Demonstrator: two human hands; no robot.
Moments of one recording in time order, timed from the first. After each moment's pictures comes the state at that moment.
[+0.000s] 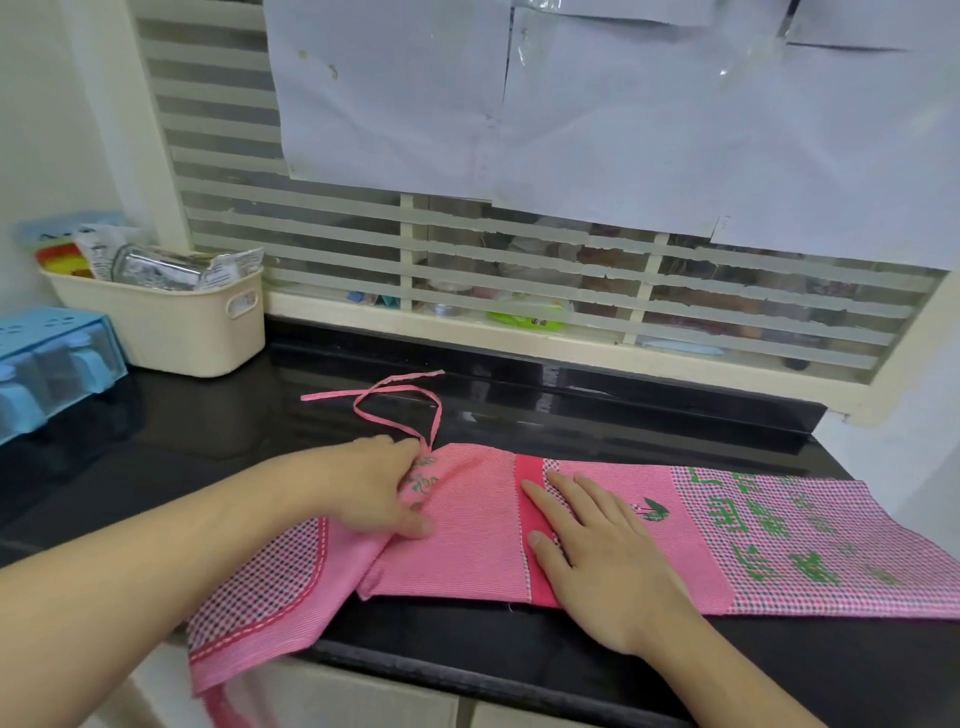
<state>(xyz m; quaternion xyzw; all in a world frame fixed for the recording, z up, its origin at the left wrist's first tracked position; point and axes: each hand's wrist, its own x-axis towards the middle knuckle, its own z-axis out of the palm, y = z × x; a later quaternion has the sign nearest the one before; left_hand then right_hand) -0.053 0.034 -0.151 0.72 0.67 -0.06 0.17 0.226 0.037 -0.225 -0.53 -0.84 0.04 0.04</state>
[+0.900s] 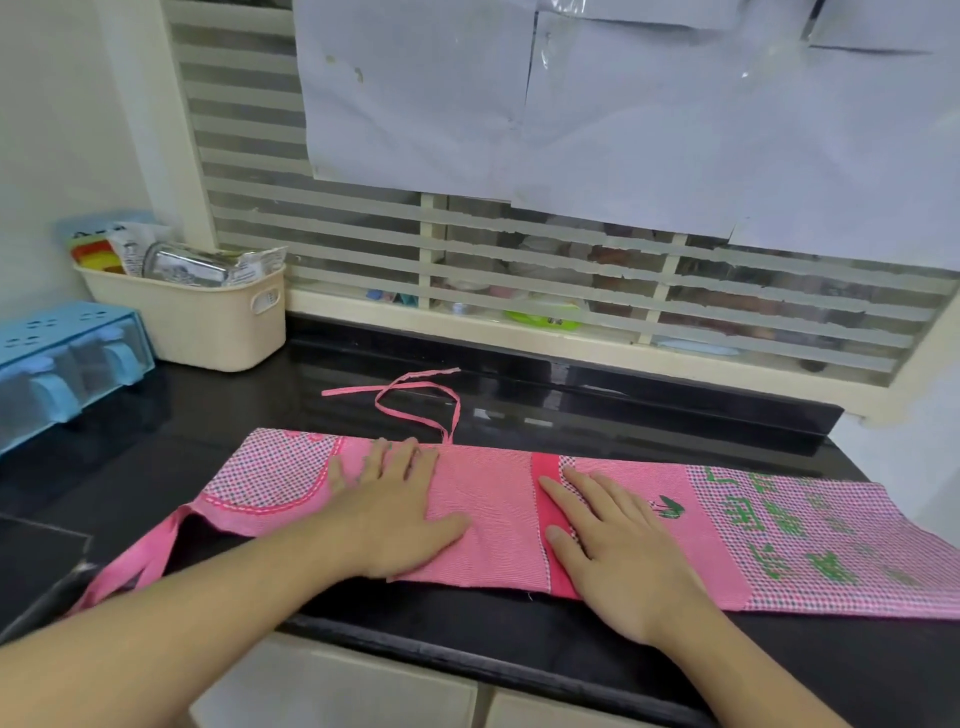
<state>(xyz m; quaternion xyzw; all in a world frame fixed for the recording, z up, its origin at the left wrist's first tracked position) -0.043 0.014 -0.211 0.68 0.73 0.00 0.12 0.225 0.039 -0.225 -0.54 -0.84 0.05 0.04</state>
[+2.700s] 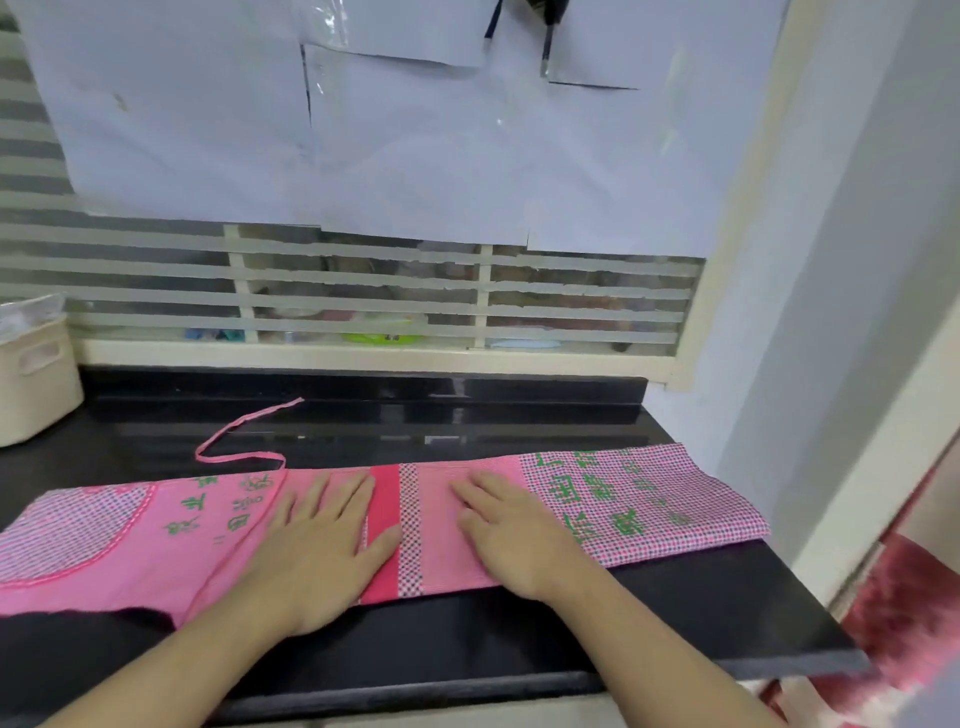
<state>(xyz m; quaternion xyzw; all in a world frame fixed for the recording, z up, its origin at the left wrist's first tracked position) 0.056 0.039 -0.223 0.77 0.64 0.01 0.07 0.296 0.052 -0.214 -0.57 -0.80 0.18 0.11</state>
